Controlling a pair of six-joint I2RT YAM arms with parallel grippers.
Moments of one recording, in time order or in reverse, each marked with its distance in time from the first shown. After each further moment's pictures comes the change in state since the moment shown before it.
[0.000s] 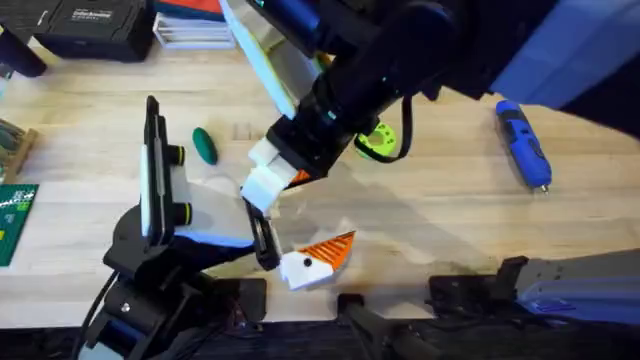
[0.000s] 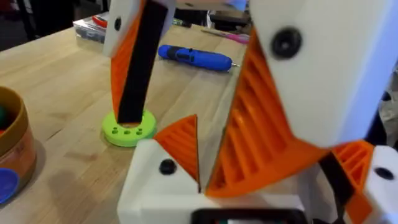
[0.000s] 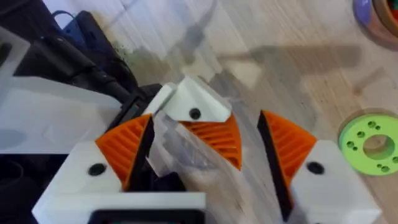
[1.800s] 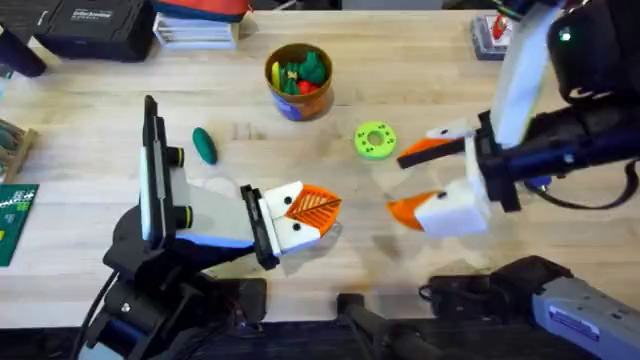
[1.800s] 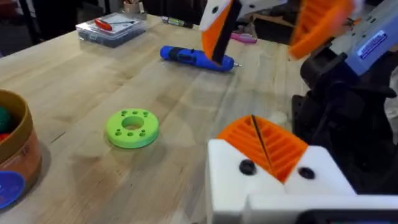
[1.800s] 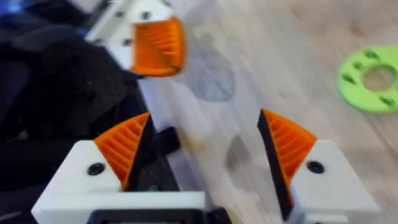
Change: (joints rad) left arm 0.000 0.000 0.000 0.001 -0.007 0.024; right arm -0.634 -0.608 -0.580 -0.071 -0.558 -0.544
